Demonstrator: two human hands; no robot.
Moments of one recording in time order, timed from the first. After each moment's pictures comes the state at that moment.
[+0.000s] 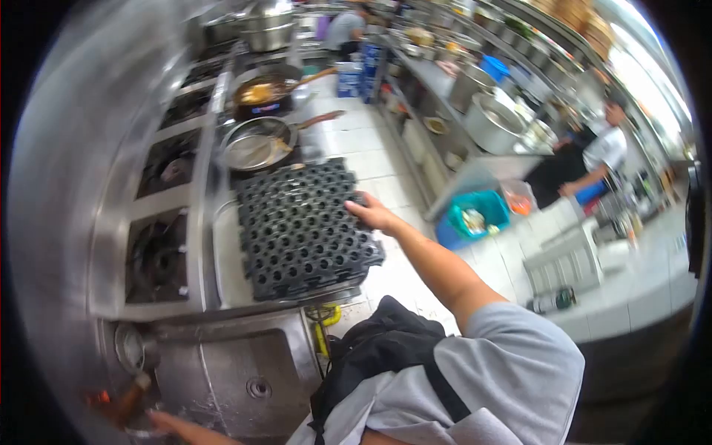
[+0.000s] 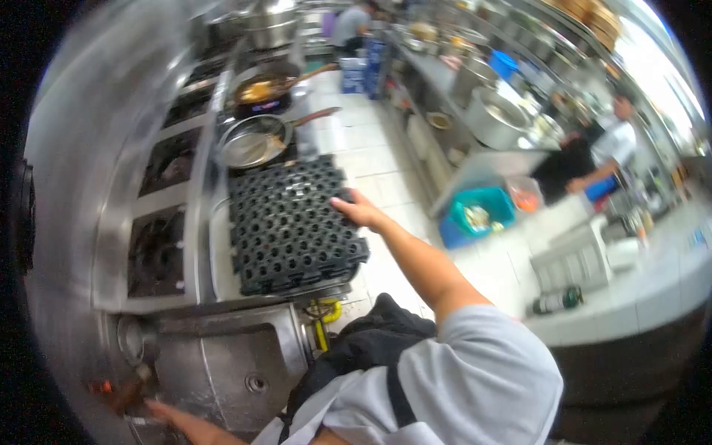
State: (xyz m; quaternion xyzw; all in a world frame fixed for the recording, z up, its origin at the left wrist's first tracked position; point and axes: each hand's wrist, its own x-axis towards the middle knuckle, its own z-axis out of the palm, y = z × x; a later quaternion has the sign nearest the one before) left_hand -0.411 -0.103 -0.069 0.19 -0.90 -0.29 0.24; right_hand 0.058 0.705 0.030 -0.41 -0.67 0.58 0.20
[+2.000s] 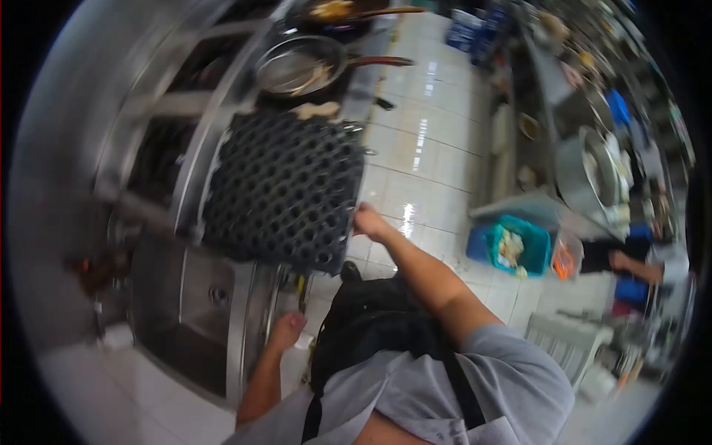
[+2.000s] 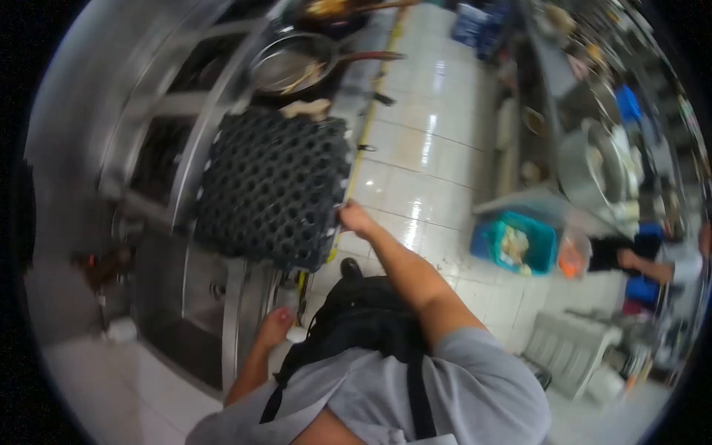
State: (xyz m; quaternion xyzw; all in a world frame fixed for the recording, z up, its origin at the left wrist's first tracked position) left_hand 0.110 0.348 -0.076 -0.17 -0.85 -0.30 -0.40; right_hand 0.088 0.767 -0.126 -0.36 -0.55 0.75 -0.06
